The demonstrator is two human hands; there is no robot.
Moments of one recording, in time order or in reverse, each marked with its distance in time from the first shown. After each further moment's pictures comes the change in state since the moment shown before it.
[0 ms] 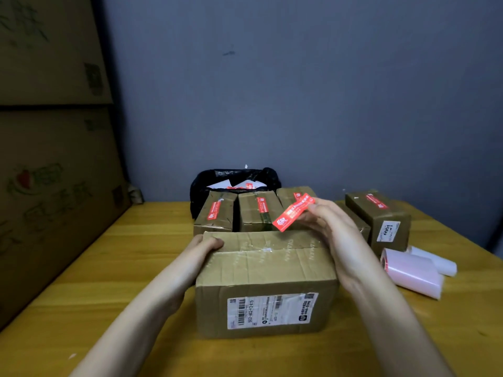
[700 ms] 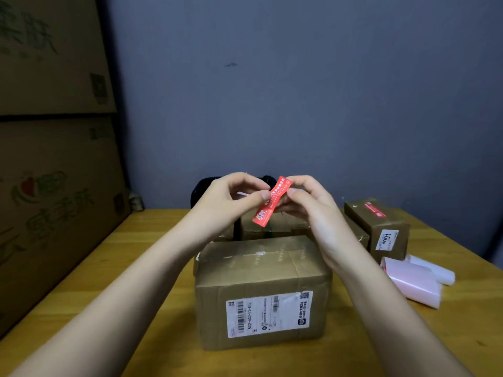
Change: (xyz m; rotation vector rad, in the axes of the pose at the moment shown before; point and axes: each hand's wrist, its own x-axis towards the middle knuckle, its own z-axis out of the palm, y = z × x) left_hand -0.003 0.079 0.020 0.254 -0.116 0.752; right_hand 0.015 -0.029 0.032 -0.115 -0.240 -0.261
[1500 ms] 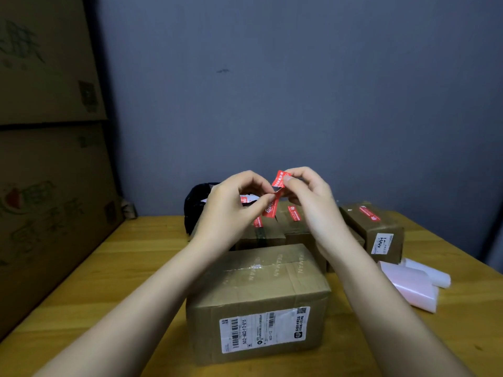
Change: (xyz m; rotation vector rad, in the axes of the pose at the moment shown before) left_hand 0.013 -0.005 0.025 0.167 0.177 0.325; right_hand 0.024 -0.005 -0.005 -0.123 0.151 -0.048
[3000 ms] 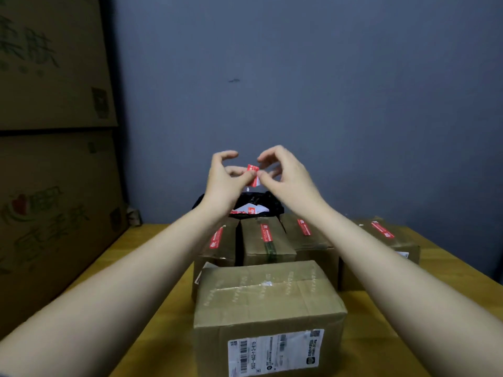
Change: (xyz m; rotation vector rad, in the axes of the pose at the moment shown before) left_hand 0.065 -0.050 -0.008 -0.345 0.195 -0.460; right_hand 0.084 0.020 0.031 -0.580 -0.147 -0.357
